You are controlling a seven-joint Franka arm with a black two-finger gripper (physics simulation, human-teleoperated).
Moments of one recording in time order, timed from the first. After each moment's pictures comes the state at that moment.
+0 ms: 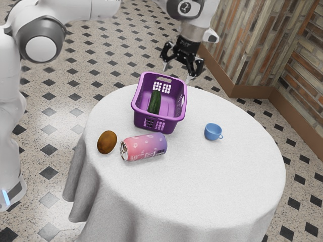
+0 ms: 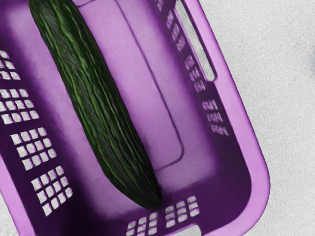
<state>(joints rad) -0.34 0.12 0.49 -1.43 -0.05 1.45 -0.66</state>
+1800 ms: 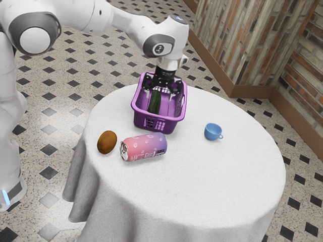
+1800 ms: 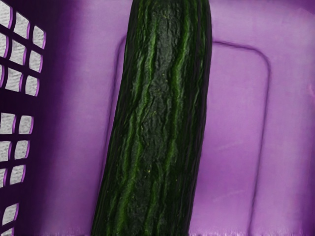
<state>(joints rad) -0.37 0.05 0.62 -1.91 0.00 1.98 -1.11</state>
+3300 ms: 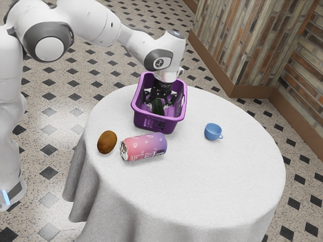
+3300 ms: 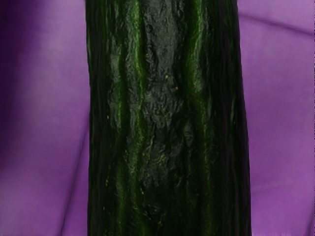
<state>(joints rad) -0.35 0.15 0.64 -1.95 -0.10 2.07 -1.11</state>
